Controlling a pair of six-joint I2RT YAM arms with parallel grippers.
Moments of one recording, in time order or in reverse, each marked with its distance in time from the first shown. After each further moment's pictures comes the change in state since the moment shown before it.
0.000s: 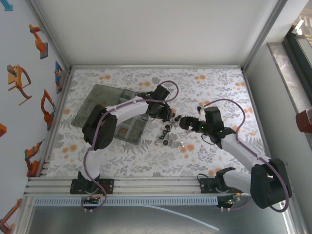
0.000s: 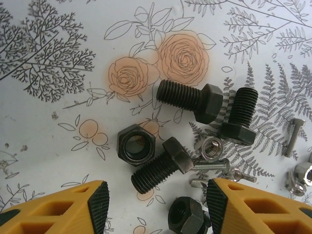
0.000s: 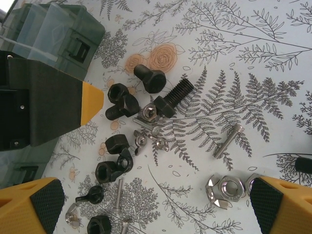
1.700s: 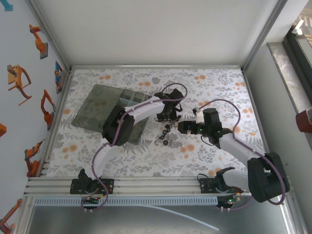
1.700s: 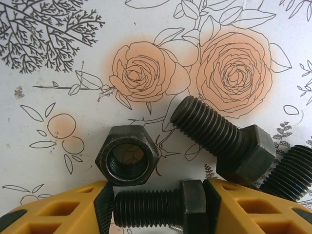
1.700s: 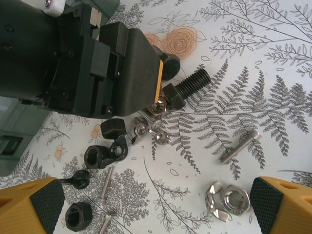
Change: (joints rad) left arm -0.087 0.285 0.372 -0.285 -0.191 -0.350; right arm 0.000 0.077 -0.026 0.084 -0.071 -0.180
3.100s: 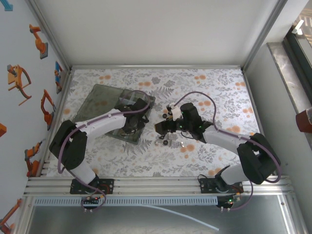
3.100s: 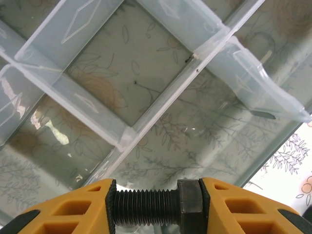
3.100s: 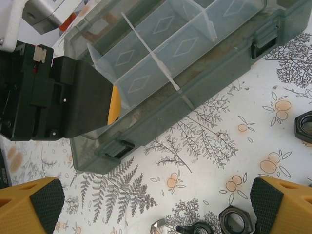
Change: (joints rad) left arm 0.119 -0.714 -0.834 0.119 -0.156 -0.225; right arm 0.296 0.198 0.174 0.175 -0.080 0.011
